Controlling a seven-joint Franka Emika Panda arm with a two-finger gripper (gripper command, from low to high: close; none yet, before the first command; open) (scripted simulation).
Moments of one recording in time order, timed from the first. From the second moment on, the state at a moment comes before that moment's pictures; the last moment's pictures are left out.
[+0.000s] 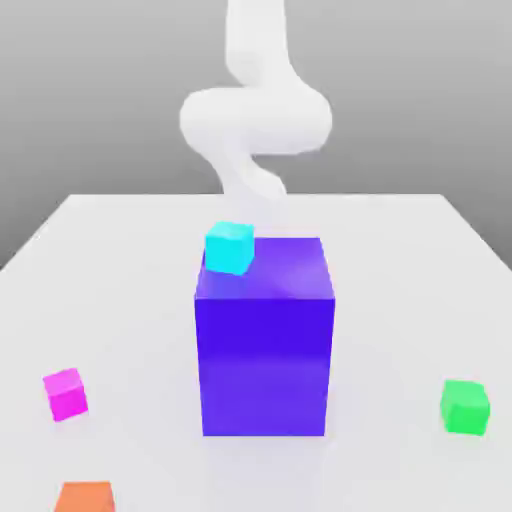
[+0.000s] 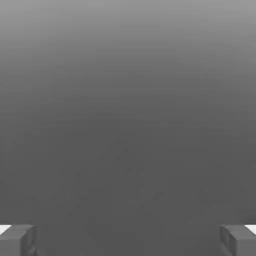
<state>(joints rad) -0.02 -0.71 -0.04 -2.33 0.02 2.35 0.81</state>
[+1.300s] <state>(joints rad) -0.40 0.32 -0.23 -2.61 0.31 2.91 0.90</state>
